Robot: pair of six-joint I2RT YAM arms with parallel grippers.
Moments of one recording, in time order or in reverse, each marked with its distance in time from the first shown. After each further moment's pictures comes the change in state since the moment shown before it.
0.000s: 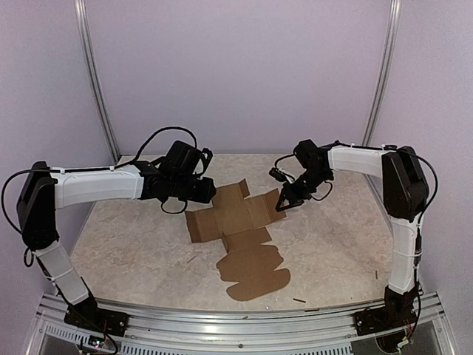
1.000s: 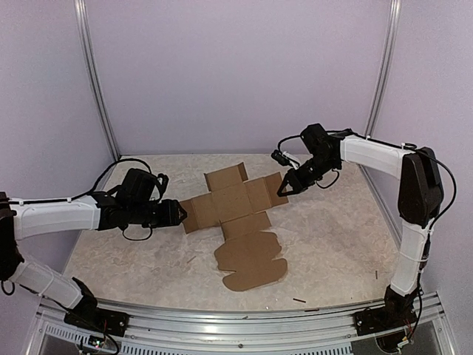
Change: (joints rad) left arm 0.131 -0.374 -0.497 0.098 0.127 -0.226; right arm 0.000 -0.145 0.013 0.000 0.002 -0.079
